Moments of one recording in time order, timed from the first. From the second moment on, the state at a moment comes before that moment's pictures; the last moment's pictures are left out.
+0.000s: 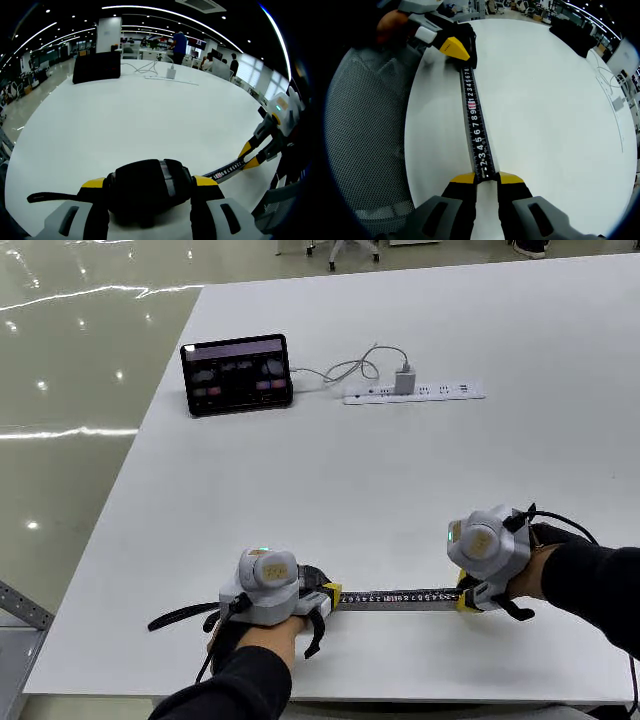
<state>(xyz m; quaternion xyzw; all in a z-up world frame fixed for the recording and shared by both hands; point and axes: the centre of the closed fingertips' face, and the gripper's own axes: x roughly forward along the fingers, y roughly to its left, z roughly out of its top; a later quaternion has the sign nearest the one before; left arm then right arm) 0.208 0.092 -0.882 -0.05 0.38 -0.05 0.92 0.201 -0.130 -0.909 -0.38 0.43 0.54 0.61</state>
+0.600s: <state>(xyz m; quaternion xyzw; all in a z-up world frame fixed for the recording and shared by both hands) 0.208 0.091 -0.882 -0.05 0.38 -0.05 0.92 0.200 -0.112 -0.909 -0.37 0.42 0.55 0.62</state>
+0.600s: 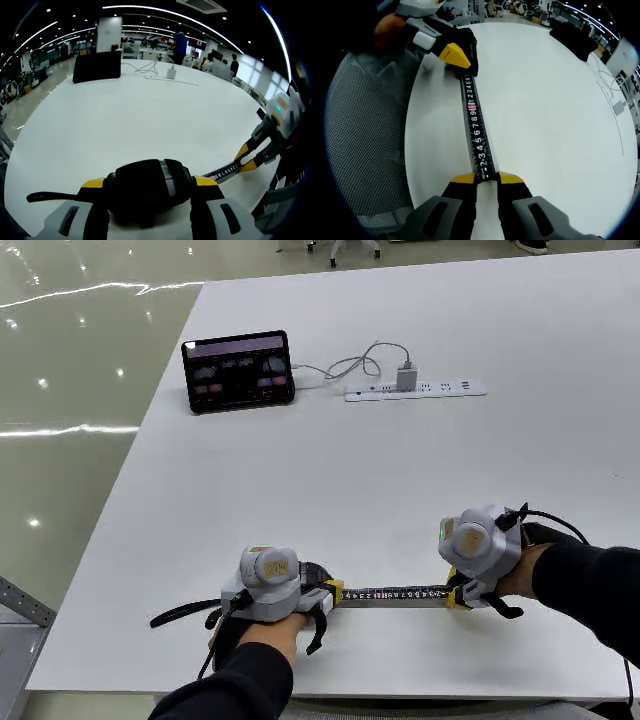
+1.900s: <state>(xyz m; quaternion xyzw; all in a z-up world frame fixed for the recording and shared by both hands) 0.208 0.091 -0.882 -0.06 0.38 -0.05 0.92 0.196 -0.076 -0.909 -0.36 0.42 0.56 0.62</state>
